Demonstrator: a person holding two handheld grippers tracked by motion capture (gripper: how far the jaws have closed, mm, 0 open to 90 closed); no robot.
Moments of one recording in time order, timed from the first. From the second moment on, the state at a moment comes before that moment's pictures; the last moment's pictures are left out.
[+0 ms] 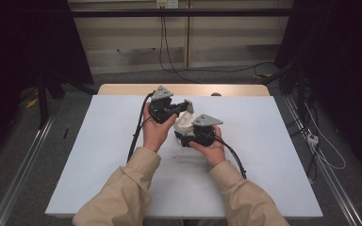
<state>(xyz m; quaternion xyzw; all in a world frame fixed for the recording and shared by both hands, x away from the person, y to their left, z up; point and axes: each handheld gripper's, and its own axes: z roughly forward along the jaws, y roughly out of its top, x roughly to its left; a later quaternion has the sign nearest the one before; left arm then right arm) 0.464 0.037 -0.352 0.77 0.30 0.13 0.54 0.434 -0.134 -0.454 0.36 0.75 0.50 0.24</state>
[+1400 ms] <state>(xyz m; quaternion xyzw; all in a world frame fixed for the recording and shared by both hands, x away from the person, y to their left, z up) 0.480 0.026 -0.356 0.77 0.31 0.12 0.54 0.434 -0.135 -0.455 0.36 0.75 0.50 0.24</state>
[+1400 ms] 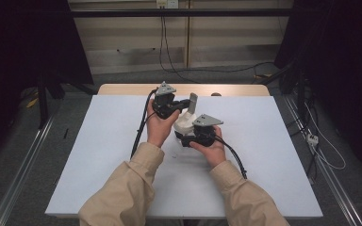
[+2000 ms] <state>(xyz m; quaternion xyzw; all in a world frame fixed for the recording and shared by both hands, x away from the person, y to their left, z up) 0.488 0.016 -0.368 0.78 0.31 0.12 0.53 0.434 -0.136 -0.455 0.36 0.75 0.51 0.23</state>
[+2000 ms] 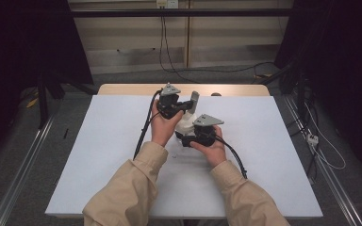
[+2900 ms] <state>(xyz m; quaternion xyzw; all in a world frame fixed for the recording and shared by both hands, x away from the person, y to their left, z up) 0.496 0.000 -0.376 0.80 0.30 0.11 0.50 0.434 -0.138 -0.455 0.35 0.76 0.50 0.23</state>
